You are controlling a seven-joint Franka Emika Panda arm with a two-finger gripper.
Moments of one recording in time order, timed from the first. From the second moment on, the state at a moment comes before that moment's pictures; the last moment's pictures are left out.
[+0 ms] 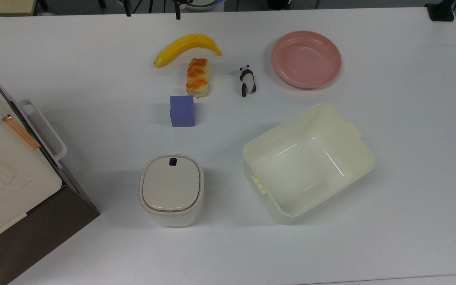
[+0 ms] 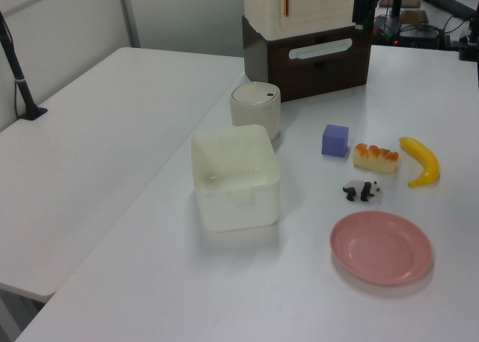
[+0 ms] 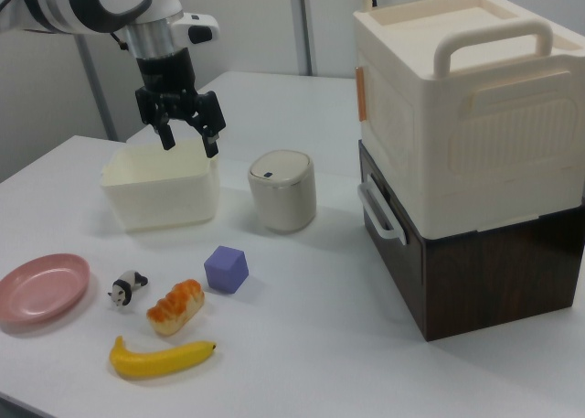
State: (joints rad) arm -0.04 -0.01 -0.02 -1.61 -0.05 1.62 -0.03
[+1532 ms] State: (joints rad) arm -0.04 0.01 -0.03 -1.62 -0.05 1.62 -0.16
